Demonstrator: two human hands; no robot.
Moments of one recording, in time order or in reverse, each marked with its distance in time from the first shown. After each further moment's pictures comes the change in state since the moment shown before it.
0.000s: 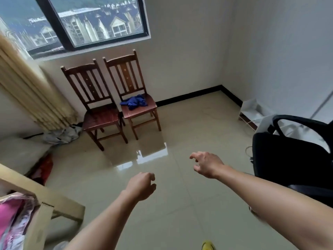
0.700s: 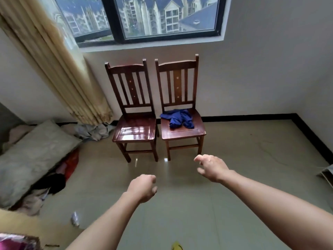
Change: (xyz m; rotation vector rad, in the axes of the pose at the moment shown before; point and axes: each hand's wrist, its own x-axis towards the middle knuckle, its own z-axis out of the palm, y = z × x) left_hand 0.349 -0.274 -0.159 -0.158 -0.043 -0.307; right_hand 0.522 -0.154 -0.068 -0.082 -0.111 -0.240
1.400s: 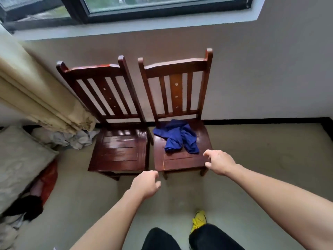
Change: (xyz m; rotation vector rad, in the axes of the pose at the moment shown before) left_hand 0.433 0.028 -0.142 -0.095 -0.160 -0.010; right_hand 0.427 0.149 -0.092 0.065 -0.192 0.146
